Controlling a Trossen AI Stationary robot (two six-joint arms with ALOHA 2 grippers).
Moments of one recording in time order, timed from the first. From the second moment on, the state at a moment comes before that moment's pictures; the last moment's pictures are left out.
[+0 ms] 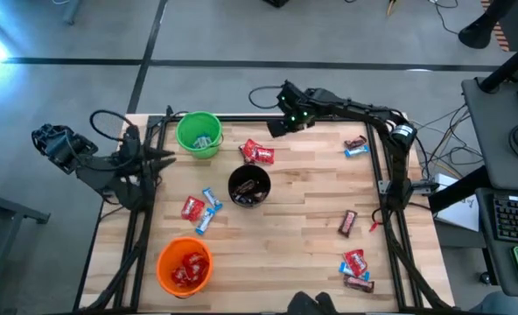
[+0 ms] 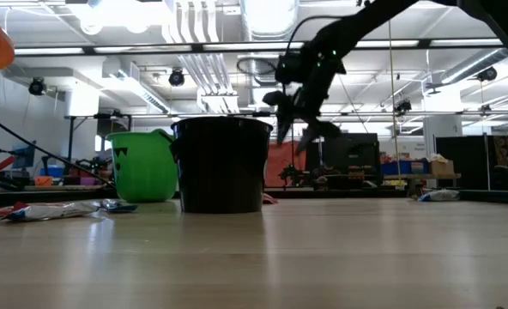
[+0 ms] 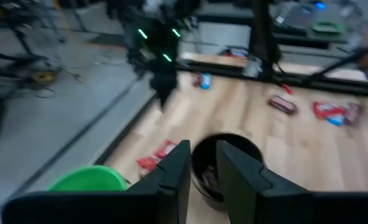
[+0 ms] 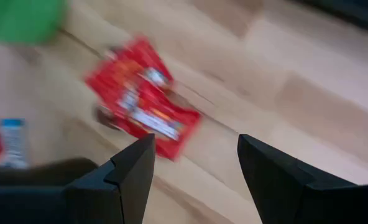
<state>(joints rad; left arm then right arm) -0.59 0.78 1.26 -1.08 -0.91 -0.45 -0.61 1.95 1.63 -0.80 -0.23 0.52</state>
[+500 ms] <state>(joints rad) -0.59 0.81 1.26 -1.08 -1.08 -0.62 -0.60 2.02 1.58 -0.76 -0.26 0.38</state>
